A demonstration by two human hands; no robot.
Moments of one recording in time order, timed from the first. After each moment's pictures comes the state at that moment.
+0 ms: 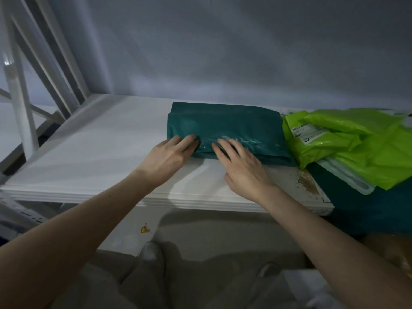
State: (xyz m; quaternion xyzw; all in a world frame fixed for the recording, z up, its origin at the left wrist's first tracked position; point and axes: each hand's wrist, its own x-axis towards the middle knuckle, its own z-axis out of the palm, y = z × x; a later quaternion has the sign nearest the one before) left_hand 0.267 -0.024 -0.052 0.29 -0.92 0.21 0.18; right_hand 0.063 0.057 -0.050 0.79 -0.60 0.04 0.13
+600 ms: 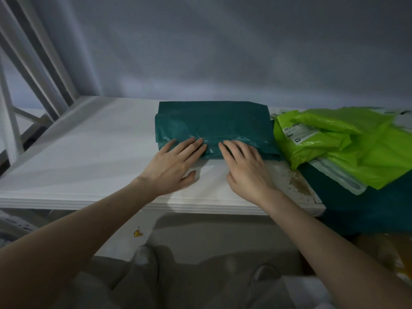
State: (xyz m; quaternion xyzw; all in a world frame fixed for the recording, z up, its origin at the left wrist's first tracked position) left_hand 0.239 -0.016 -0.058 0.30 -0.93 0.19 0.09; right_hand 0.035 0.061 -0.057 0.75 -0.63 0.06 0.18
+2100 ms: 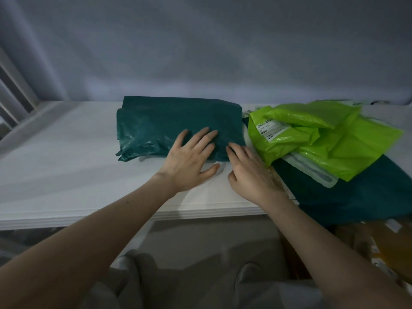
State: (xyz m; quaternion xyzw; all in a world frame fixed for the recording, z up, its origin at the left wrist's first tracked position) left_hand 0.138 -0.005 -0.052 0.30 -0.93 0.17 0.13; right_hand -0.025 0.079 -0.056 0.72 -0.69 0.07 0.08
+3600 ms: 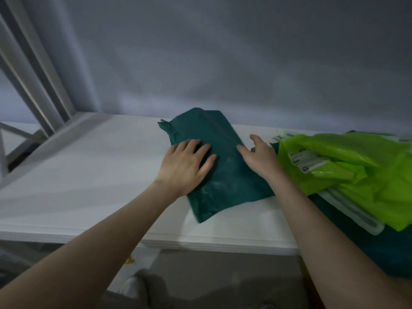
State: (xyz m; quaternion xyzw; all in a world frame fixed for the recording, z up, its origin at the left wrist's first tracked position) left_hand 0.185 -0.050 -0.029 0.47 -0.87 0.05 0.15; right_hand -0.010 -0.028 -0.014 0.53 -0.78 0.28 -0.19
